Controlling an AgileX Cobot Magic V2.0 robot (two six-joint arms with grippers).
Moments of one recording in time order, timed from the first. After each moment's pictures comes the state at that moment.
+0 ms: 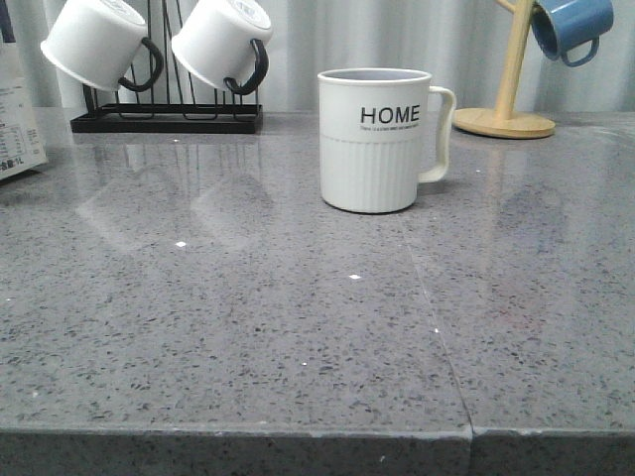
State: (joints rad) left arm -0.05 1.34 -0.71 -0.02 -0.42 0.00; right arm 0.39 0.12 -0.34 -0.03 0.60 0.04
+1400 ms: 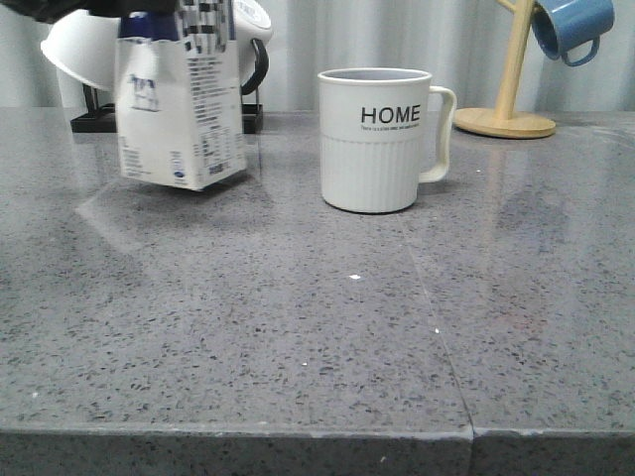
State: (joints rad) left arm -0.52 1.38 -0.83 0.00 -0.31 0.00; right arm 0.39 0.12 -0.34 -0.03 0.60 0.04
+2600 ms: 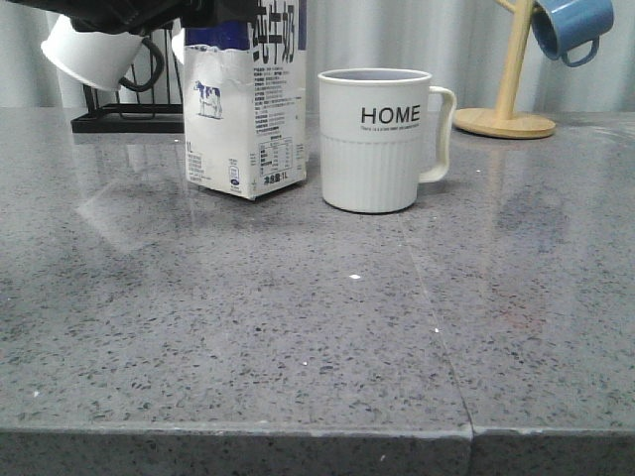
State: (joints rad) left arm -0.60 1.46 -0.85 -0.09 -0.36 0.00; right arm 0.39 0.12 -0.34 -0.03 0.60 0.04
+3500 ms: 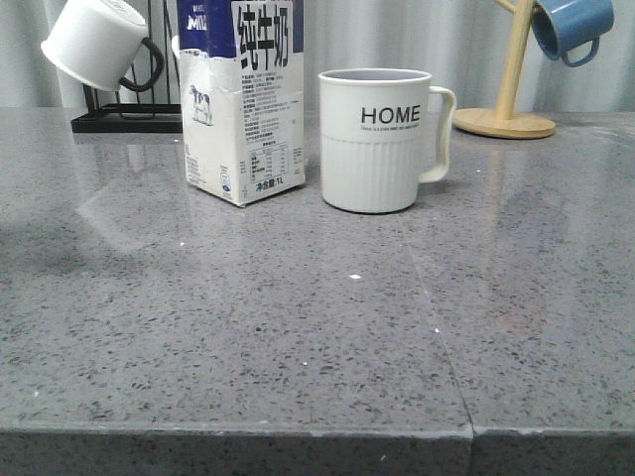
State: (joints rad) left arm -0.41 1.01 -0.59 -0.05 -0.22 0.01; right arm 0.39 0.12 -0.34 -0.03 0.60 0.04
